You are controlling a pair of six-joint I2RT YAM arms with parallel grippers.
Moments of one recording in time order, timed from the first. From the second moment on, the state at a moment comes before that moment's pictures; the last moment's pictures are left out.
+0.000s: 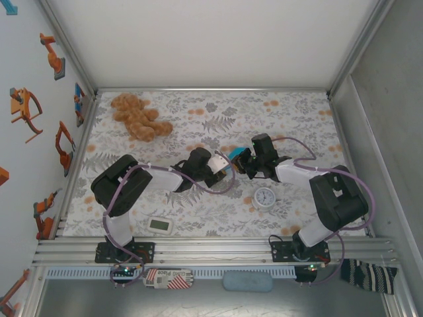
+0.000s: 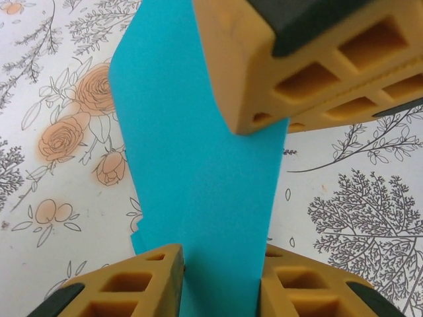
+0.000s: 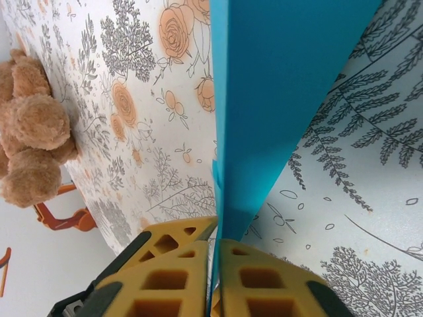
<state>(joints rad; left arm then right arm) -0.86 1.86 0.84 0.33 0.13 0.26 0.47 1.58 0.75 0.02 -0.42 1.30</state>
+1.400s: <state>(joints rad) -0.73 1.98 1.00 0.13 0.52 -0.18 0.43 1.48 0.78 -0.23 -0.26 0.79</state>
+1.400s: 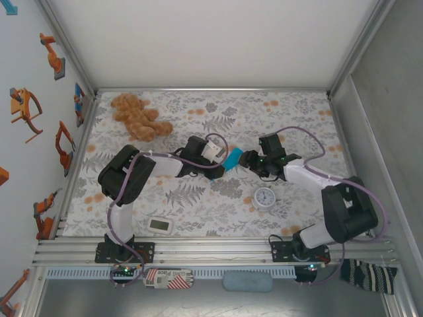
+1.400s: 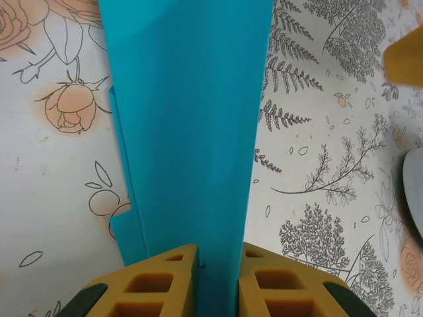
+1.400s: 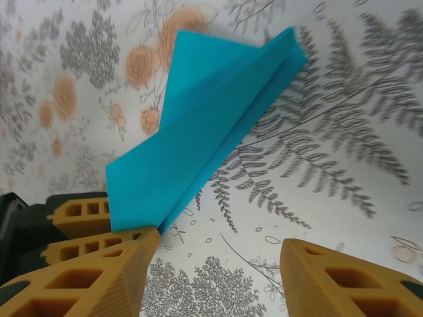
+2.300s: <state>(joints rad) -0.72 1.99 1.04 0.09 0.53 -0.26 0.47 1.71 0.79 0.04 -0.33 0.77</state>
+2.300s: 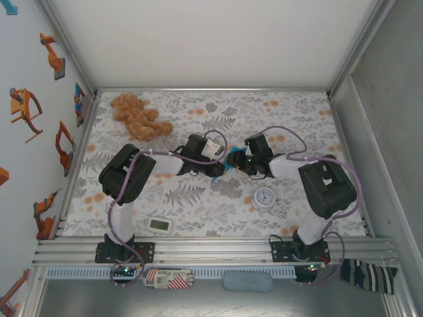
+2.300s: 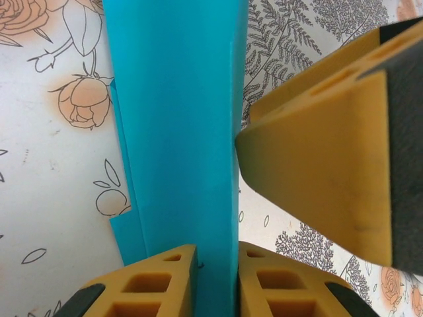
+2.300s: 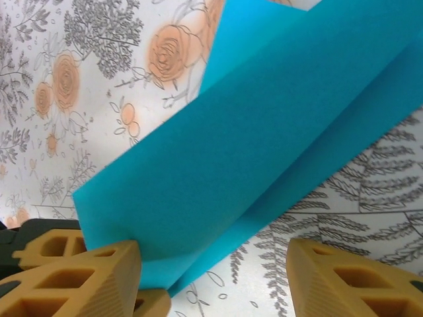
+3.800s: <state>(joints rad) -0.73 1.96 1.09 -0.09 0.54 -0.31 0.45 1.78 0.88 -0.03 -0.34 0.77</state>
